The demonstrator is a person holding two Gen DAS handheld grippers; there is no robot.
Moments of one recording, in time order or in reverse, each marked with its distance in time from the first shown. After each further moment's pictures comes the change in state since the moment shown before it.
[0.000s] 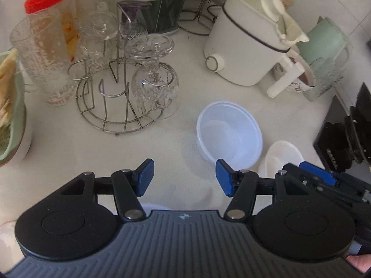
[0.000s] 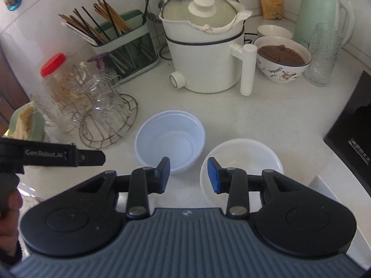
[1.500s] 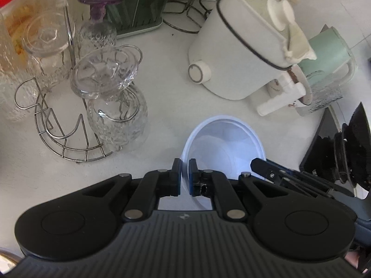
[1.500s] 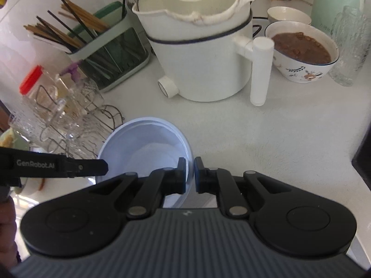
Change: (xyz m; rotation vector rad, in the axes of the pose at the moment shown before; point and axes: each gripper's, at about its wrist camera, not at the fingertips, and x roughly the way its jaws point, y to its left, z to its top) left arm 0.040 -0.011 0.062 -0.074 0.073 -0.113; right arm 0.072 -0.023 0.050 0.057 0.085 0.063
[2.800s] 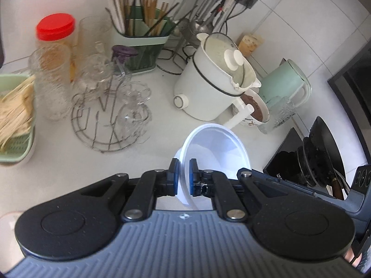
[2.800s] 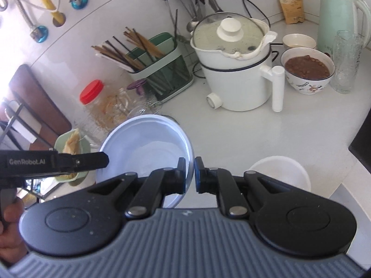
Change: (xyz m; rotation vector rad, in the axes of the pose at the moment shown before) left arm -0.146 0.007 -0.081 -0.004 -0.233 -0.081; right arm -0.111 0.045 -0.035 -0.009 -0.113 0.147
